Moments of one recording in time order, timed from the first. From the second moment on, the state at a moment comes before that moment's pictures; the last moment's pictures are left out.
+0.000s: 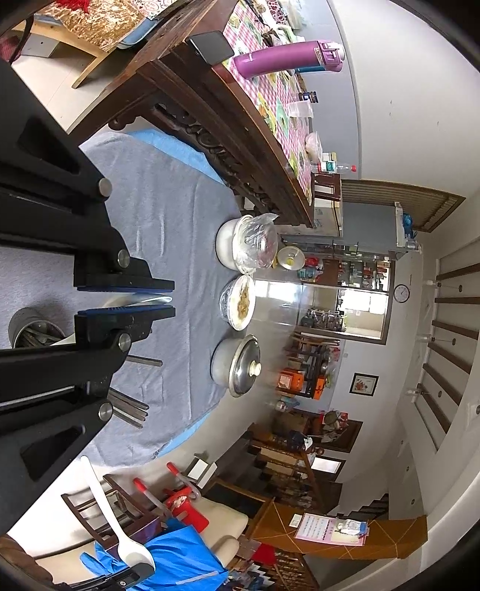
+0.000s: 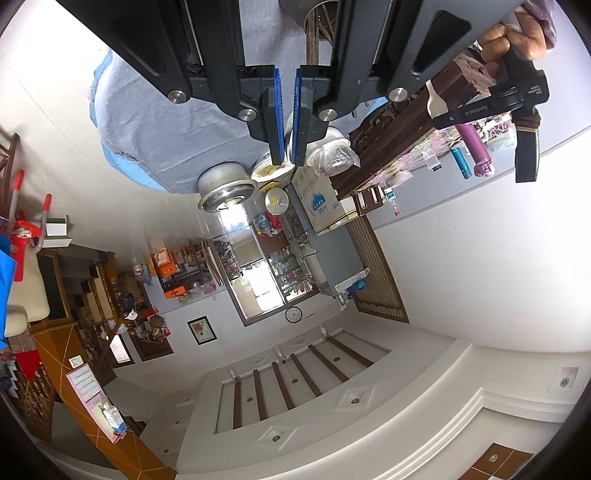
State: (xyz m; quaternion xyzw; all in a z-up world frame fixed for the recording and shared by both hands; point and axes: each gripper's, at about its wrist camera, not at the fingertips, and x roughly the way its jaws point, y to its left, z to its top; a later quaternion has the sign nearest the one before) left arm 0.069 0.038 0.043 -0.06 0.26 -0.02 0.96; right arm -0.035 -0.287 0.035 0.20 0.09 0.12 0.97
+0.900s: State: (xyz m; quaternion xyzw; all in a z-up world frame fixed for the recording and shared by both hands) left arm 0.088 0.022 0.018 -0.05 0.29 -0.01 0.96; right arm -0.019 -0.273 0.001 0.20 0.14 0.14 0.96
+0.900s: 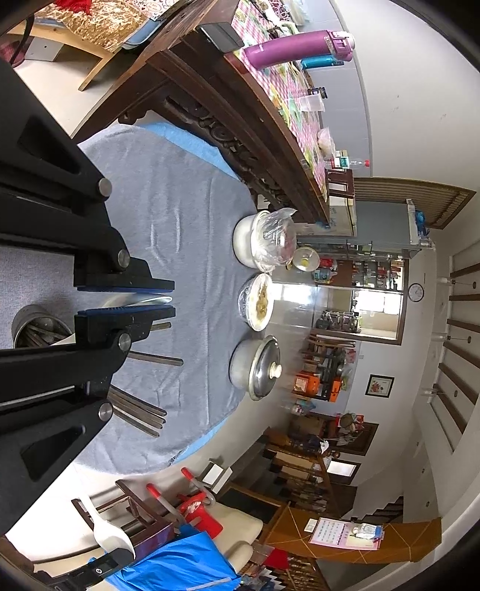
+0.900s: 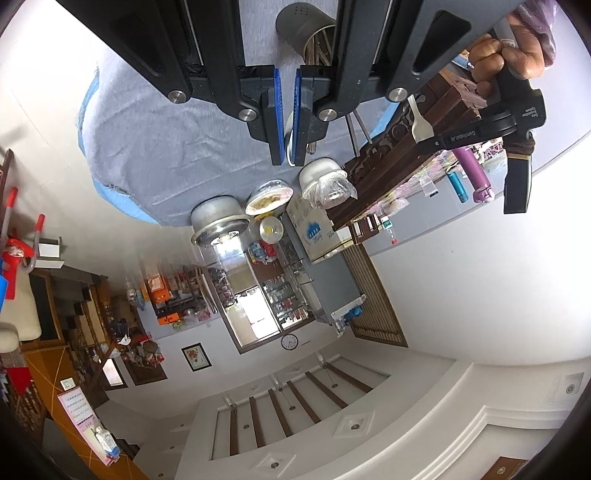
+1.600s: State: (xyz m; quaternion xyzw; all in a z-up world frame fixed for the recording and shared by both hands) left arm 0.102 0.029 0.003 -0.06 0.31 -0.04 0.95; right arm 0.004 -0.248 -0.010 0.17 0.17 0.12 0.96
